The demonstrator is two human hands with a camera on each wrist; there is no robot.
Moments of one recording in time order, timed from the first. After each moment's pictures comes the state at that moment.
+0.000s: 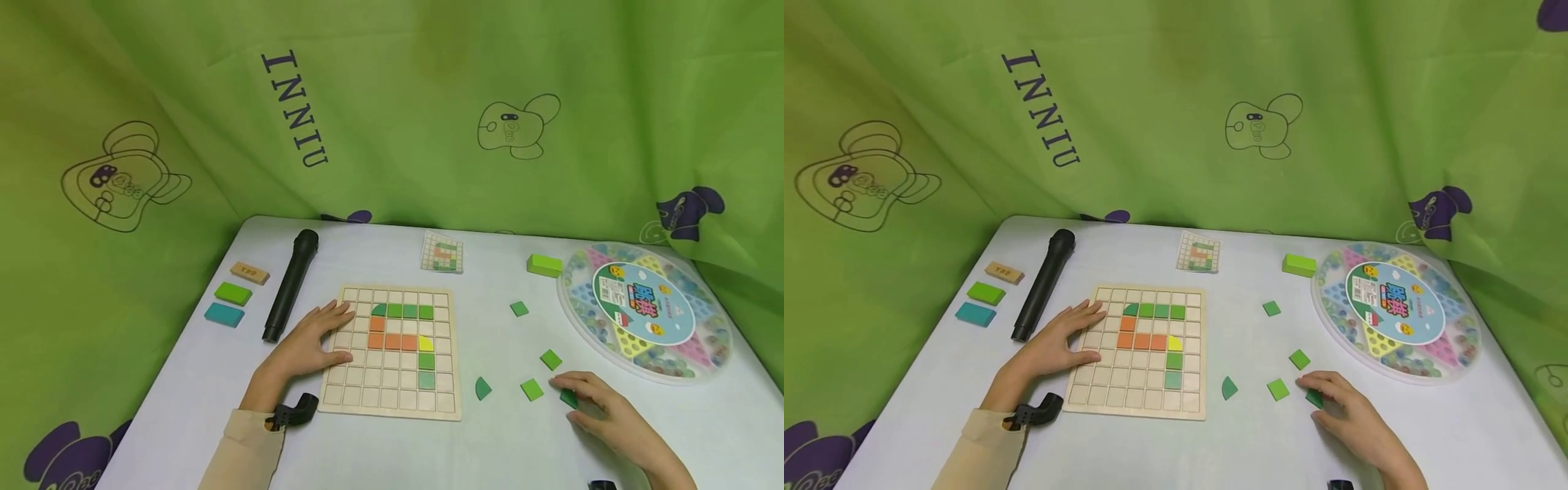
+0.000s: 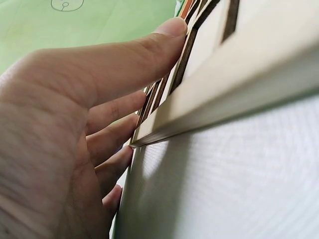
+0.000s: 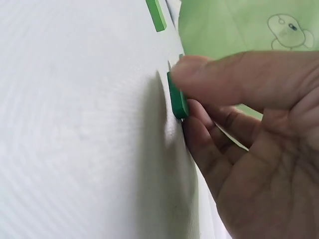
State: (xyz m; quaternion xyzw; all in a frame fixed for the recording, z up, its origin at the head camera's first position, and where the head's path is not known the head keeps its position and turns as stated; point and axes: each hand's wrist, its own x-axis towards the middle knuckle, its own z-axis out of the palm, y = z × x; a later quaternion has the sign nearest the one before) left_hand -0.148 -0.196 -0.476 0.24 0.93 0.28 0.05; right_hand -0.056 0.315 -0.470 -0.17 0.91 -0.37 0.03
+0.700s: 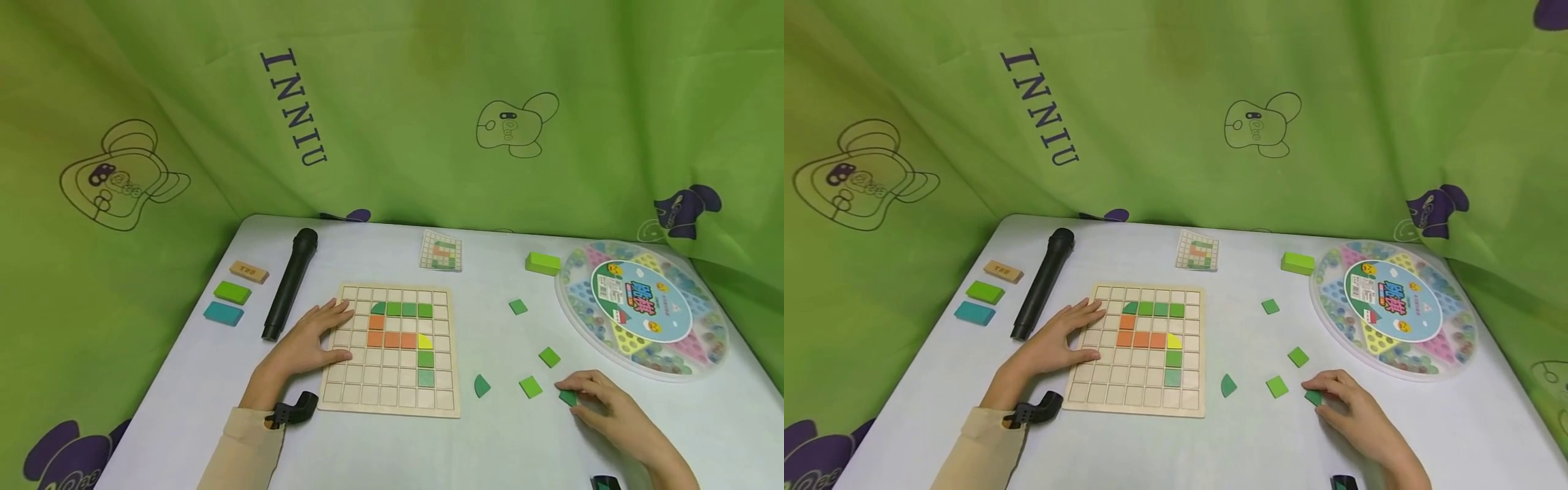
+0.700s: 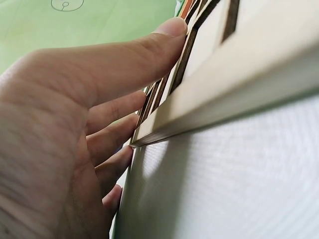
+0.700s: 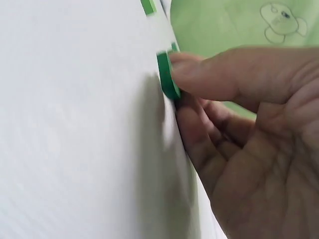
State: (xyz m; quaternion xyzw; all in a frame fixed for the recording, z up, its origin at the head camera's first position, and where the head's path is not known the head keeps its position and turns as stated) left_hand -0.149 -0.197 -0.476 0.24 0.93 0.28 0.05; right_hand -0.055 0.320 -0.475 -0.17 0.91 -0.37 0.01
